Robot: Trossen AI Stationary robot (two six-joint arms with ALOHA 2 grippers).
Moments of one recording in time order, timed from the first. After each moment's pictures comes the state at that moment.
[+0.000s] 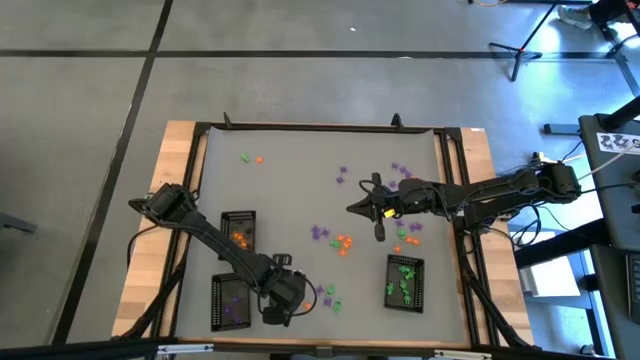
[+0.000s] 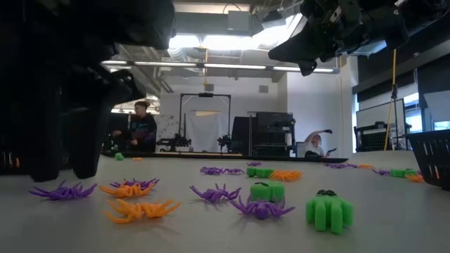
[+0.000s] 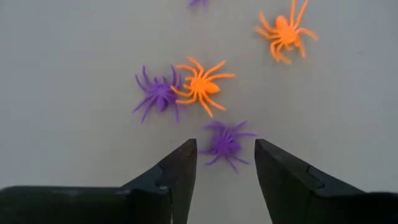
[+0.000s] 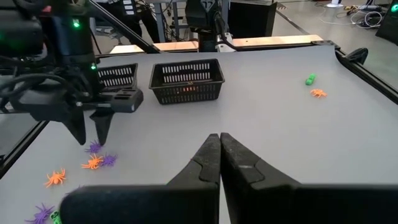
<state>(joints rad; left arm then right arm) -0.55 1.95 1.27 -0.60 -0.08 -0.54 0.04 1.24 0.58 0.39 -0.01 0.06</state>
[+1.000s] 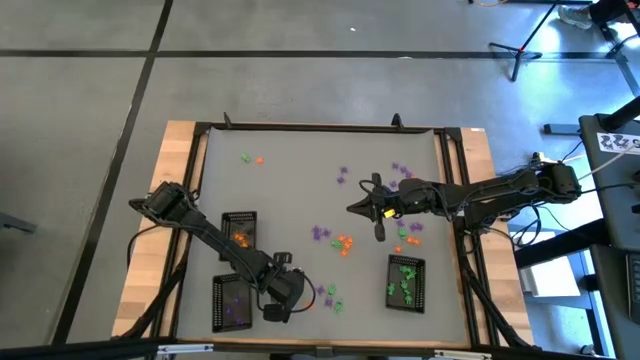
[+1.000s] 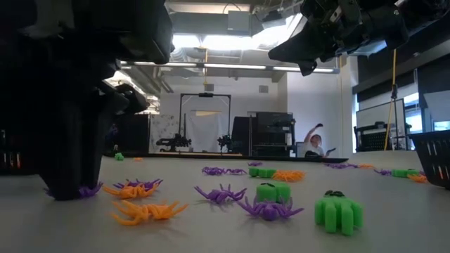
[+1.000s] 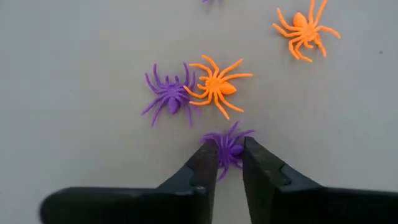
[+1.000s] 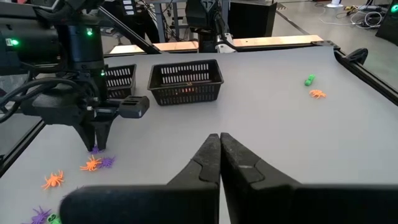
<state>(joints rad) -0.55 1.94 1.18 -0.48 -0.07 -0.54 0.04 1.24 0.58 0.39 -0.01 0.05</state>
